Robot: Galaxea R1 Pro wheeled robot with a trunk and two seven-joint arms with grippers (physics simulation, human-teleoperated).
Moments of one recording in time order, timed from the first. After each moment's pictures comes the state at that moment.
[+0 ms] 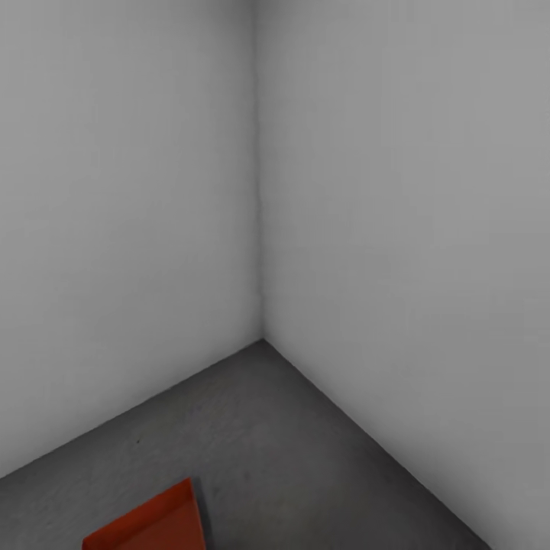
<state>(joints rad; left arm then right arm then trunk) -0.38 -0.01 -0.02 0.00 0.20 0.00 0.15 -0.26 0.10 0.69 0.03 -0.61 -0.12 -0.25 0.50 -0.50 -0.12</state>
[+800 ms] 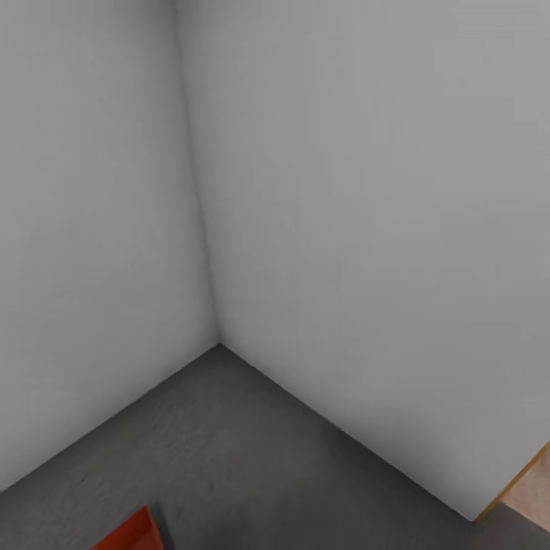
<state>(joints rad) -0.38 -0.01 -0.02 0.00 0.20 0.00 0.15 -0.26 0.11 0.69 0.03 -0.61 -0.12 -0.25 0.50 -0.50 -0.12</state>
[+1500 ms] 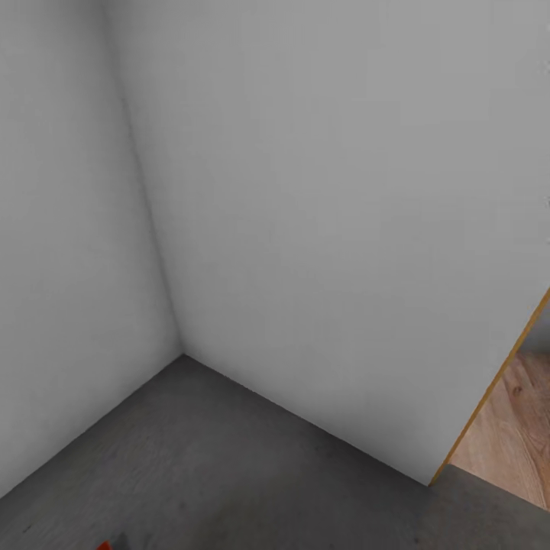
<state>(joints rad) -0.38 -0.01 -0.02 0.00 0.20 0.00 0.15 -0.26 0.11 0.69 0.03 -0.61 -0.12 -0.25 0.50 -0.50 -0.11</state>
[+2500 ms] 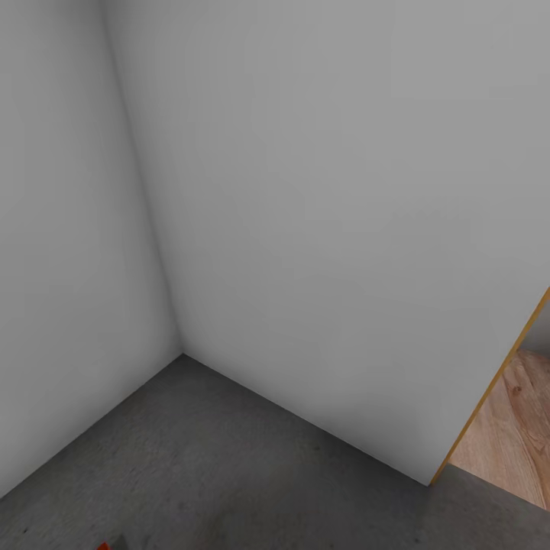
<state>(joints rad) -0.38 -0.02 -0.02 0.00 0.20 0.00 0.15 -0.26 0.10 0.69 0.03 -0.61 -0.11 -0.25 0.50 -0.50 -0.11</state>
